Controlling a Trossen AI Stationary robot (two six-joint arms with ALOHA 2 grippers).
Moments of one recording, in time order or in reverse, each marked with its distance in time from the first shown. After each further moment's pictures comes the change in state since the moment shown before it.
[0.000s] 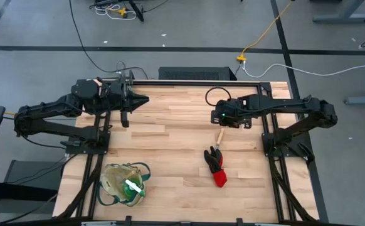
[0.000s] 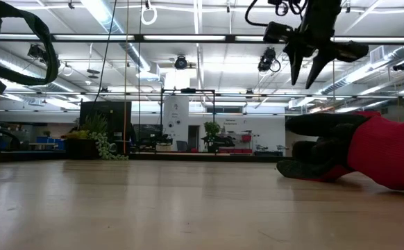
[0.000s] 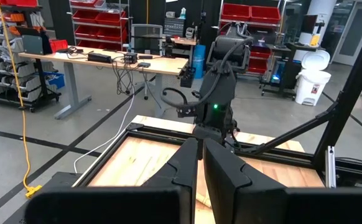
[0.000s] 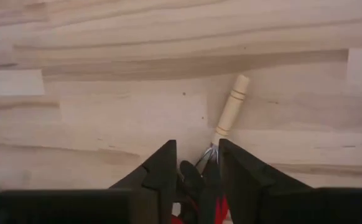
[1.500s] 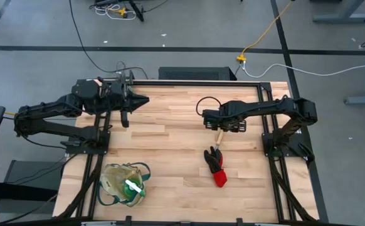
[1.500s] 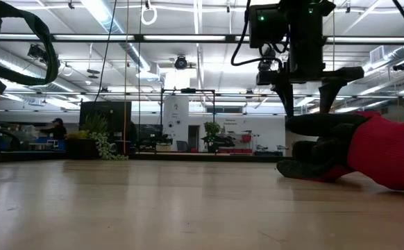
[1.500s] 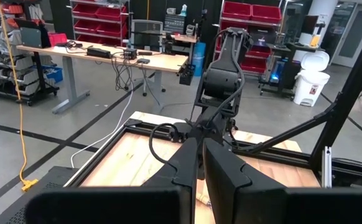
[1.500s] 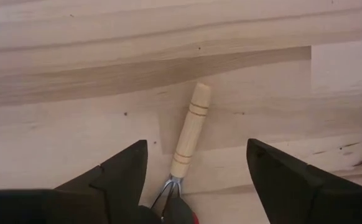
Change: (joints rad) left arm 0.000 0.000 0.000 -0.011 0.000 -0.027; right arm 0.000 0.250 0.000 -0.046 0.039 0.056
